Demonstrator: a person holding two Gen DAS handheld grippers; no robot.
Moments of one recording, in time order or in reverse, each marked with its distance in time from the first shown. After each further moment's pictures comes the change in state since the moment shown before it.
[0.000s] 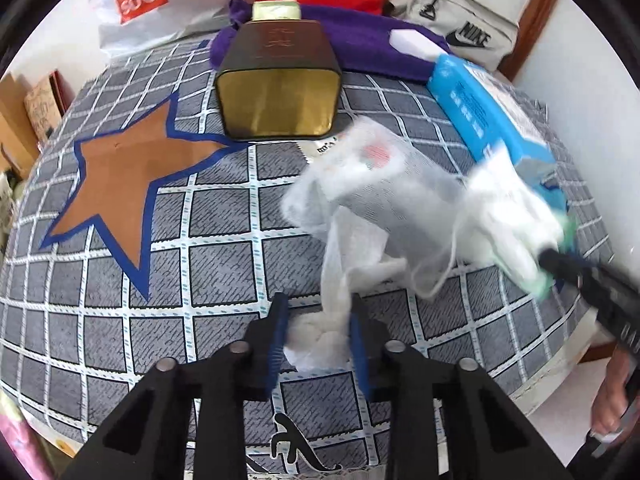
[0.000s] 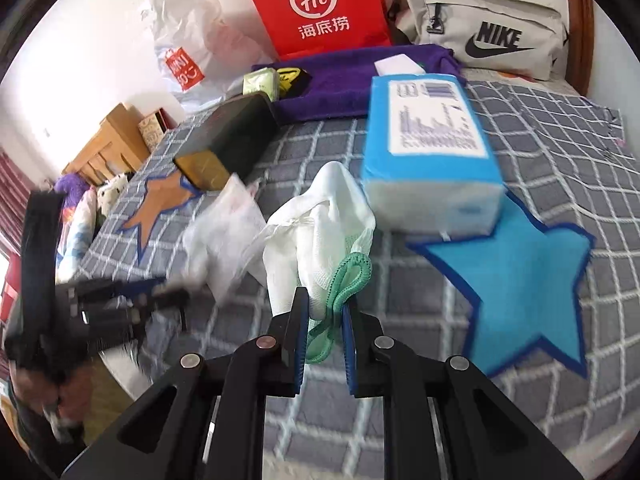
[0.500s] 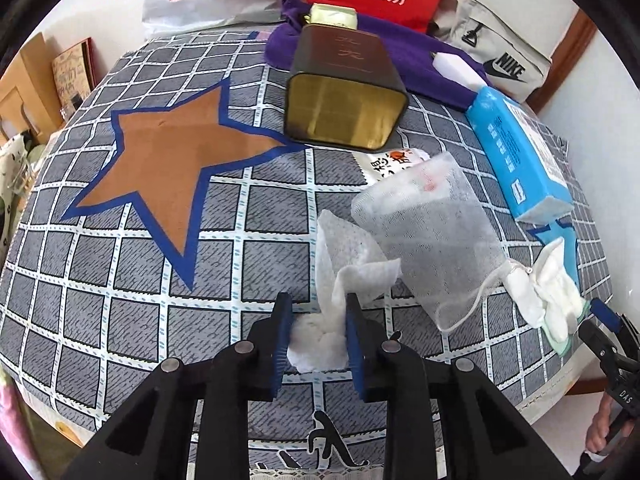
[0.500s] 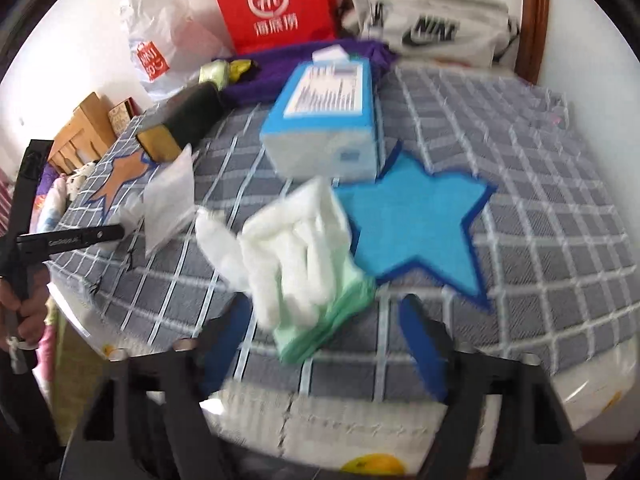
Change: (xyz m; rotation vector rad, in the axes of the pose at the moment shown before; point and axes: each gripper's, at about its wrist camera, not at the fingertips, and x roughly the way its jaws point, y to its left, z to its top) left arm -0.007 0.033 0.000 -0.118 -0.009 0.022; right arm -0.041 -0.043 -0.038 -0.024 -0.016 -0.148
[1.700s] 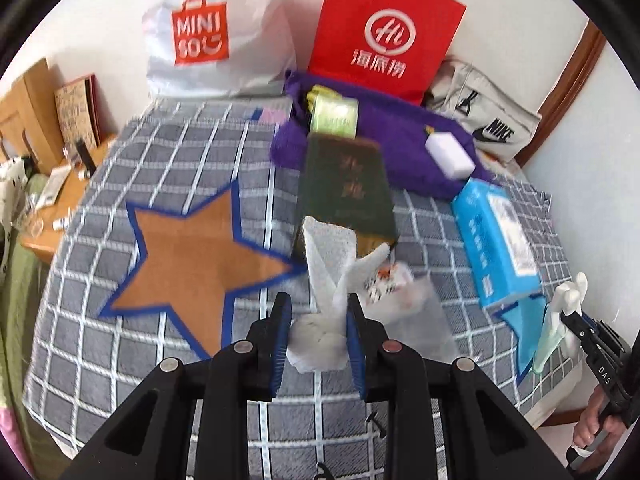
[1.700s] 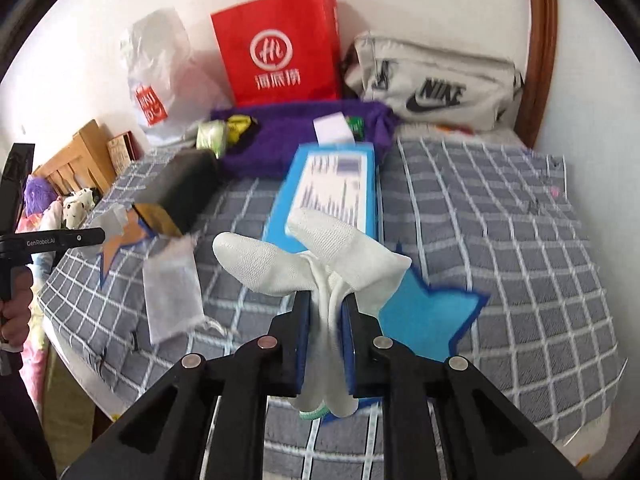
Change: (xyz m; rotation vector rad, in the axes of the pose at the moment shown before) left arm -0.048 0.005 0.074 -0.011 -0.135 -0.047; right arm -0.012 0.005 0.076 -0.026 -0.121 -0.018
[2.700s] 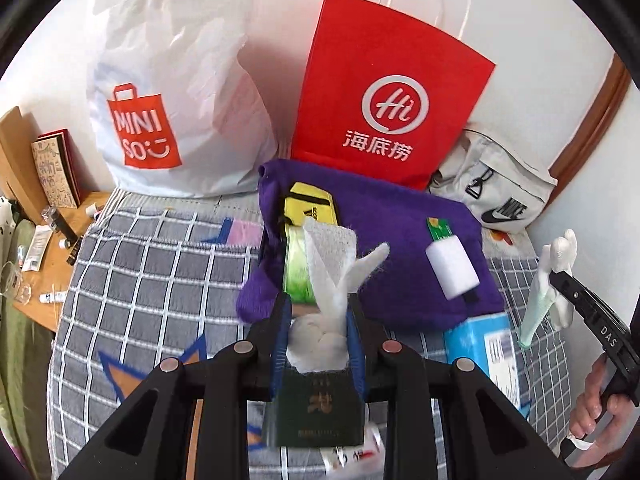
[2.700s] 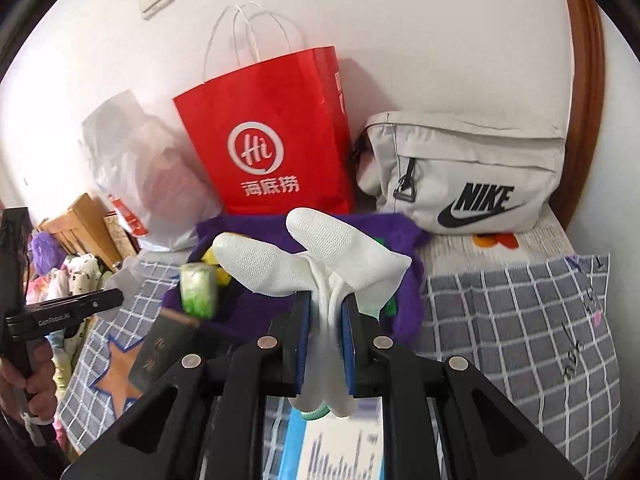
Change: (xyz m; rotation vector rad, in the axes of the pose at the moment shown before) left arm 0.042 -0.023 0.143 -0.023 -0.066 0.000; right arm 0.072 -0.012 0.182 0.064 -0.104 0.064
